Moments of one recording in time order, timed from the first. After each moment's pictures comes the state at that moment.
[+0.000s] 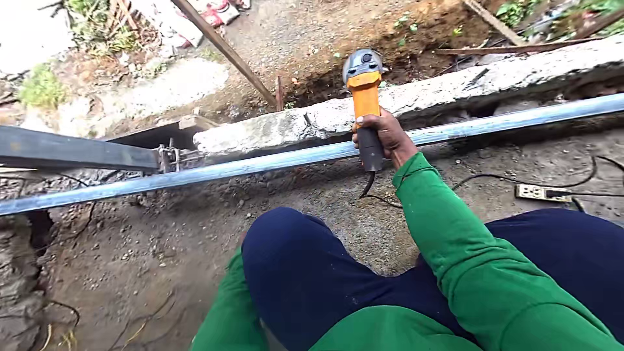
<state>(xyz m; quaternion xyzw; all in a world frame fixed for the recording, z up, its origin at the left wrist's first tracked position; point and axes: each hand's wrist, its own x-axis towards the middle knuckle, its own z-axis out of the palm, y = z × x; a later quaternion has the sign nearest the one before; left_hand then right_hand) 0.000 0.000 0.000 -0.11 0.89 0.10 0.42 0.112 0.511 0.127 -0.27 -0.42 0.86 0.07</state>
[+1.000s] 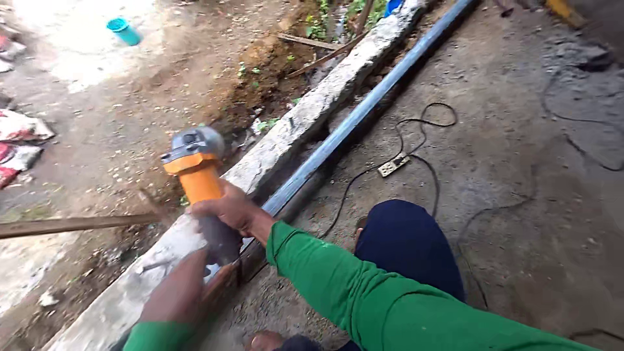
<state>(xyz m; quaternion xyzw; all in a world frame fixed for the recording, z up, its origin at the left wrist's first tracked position) 0.046 0.435 0.214 0.56 0.77 0.02 0.29 0.146 0.581 0.170 -0.34 -0.30 0.87 0.19</state>
